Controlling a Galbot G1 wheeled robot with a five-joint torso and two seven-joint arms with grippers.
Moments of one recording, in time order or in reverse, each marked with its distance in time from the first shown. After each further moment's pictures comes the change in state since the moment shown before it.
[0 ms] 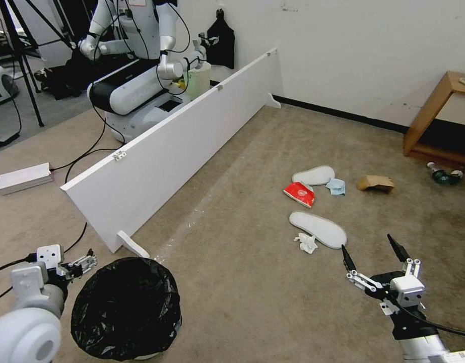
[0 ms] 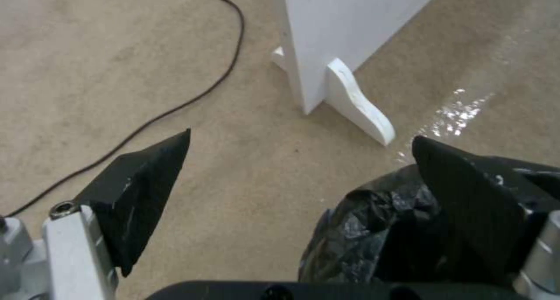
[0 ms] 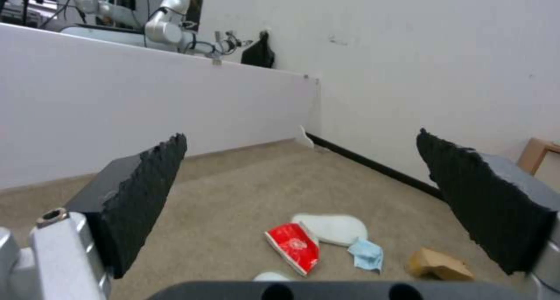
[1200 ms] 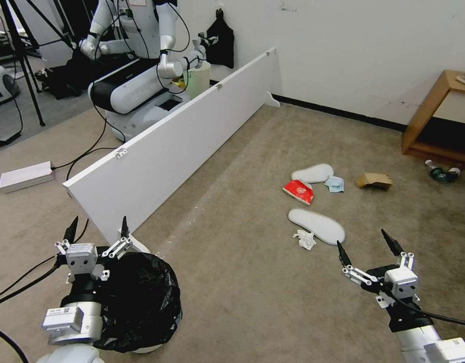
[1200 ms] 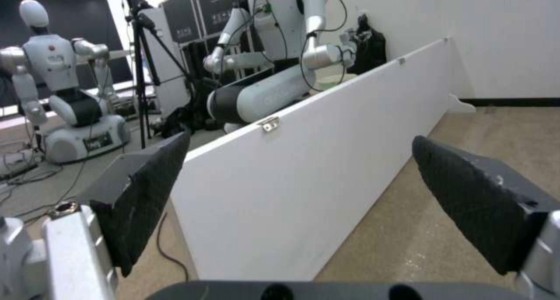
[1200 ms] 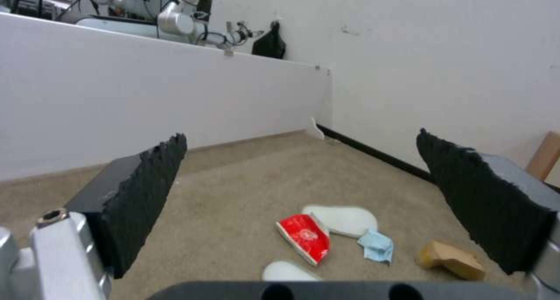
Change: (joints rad) left arm 0.063 -0.392 0.217 -0.034 0.893 -0.789 0.393; right arm 0.021 -0.032 -0.023 0.022 -0.014 -0.081 0.004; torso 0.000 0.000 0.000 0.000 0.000
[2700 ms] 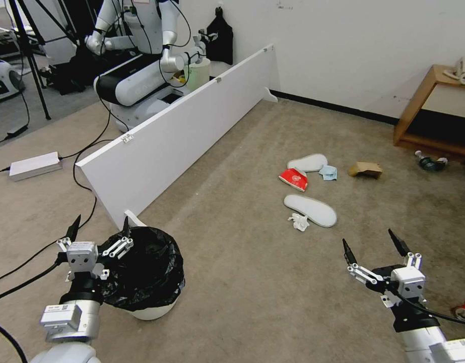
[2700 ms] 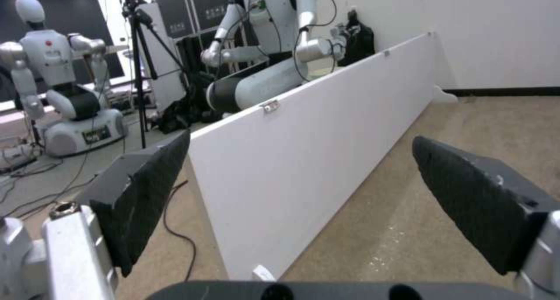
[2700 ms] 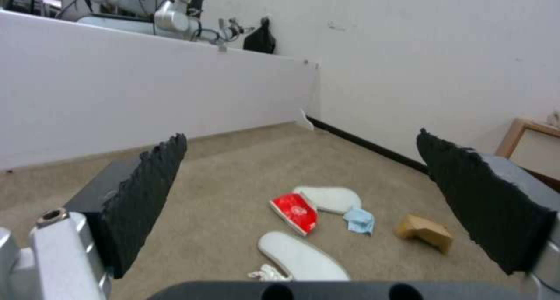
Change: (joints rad) left arm 0.002 0.050 -0.003 0.000 -0.041 0.016 -0.007; right arm 0.001 0.002 0.012 0.005 0.007 -0.023 0.023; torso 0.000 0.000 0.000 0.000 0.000
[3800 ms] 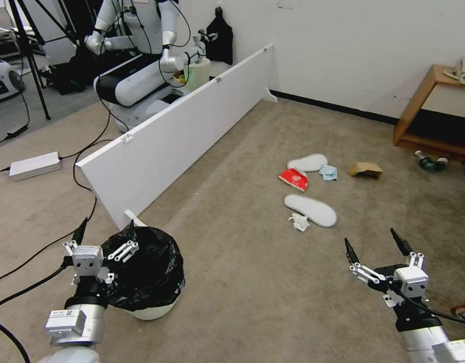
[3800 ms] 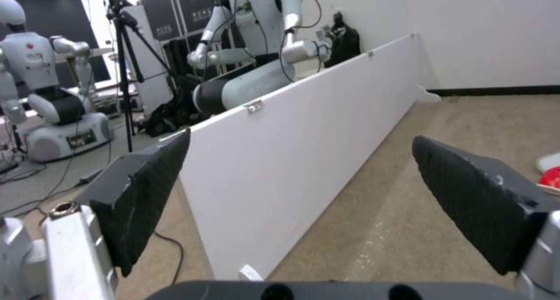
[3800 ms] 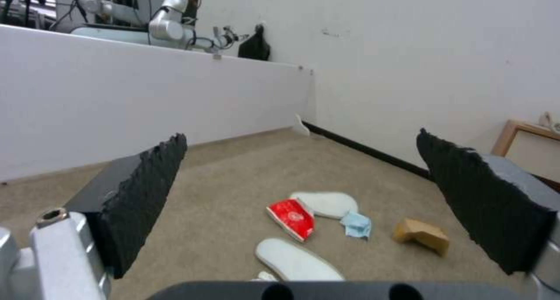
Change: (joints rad) left arm 0.020 0.008 0.020 0.003 0.015 -0.032 0.017; right arm -0.004 0.002 0.011 0.011 0.028 0.007 0.005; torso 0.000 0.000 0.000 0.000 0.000
